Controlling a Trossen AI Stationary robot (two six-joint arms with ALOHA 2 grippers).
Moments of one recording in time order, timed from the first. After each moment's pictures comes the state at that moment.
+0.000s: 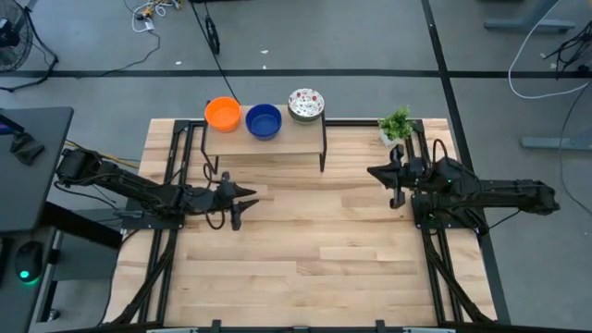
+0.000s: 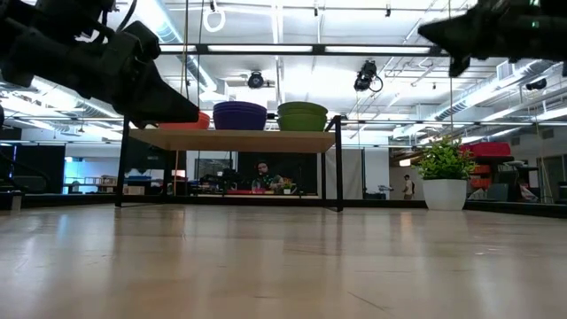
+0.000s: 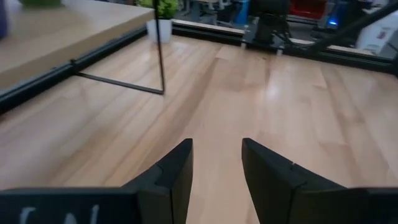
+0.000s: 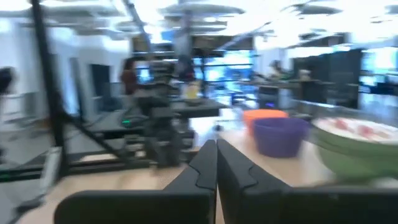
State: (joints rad) left arm -0.19 1.04 0.22 0.54 -0.47 -0.24; right arm -0.12 0.40 0.21 0.38 -0.02 0.04
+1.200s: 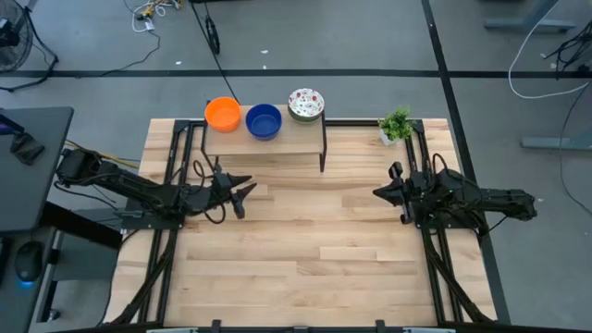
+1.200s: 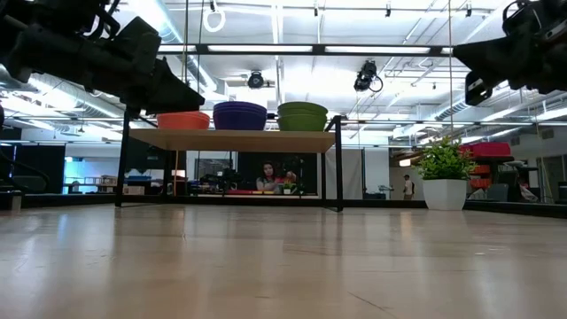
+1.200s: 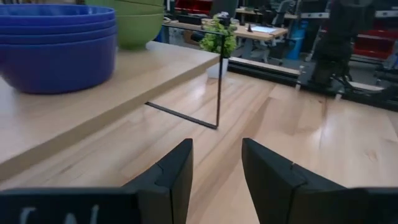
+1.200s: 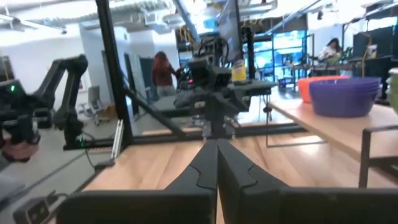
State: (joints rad) left arm -0.19 1.04 0.22 0.64 -0.73 -0.22; right arm -0.07 0.00 0.02 0.14 -0.15 0.13
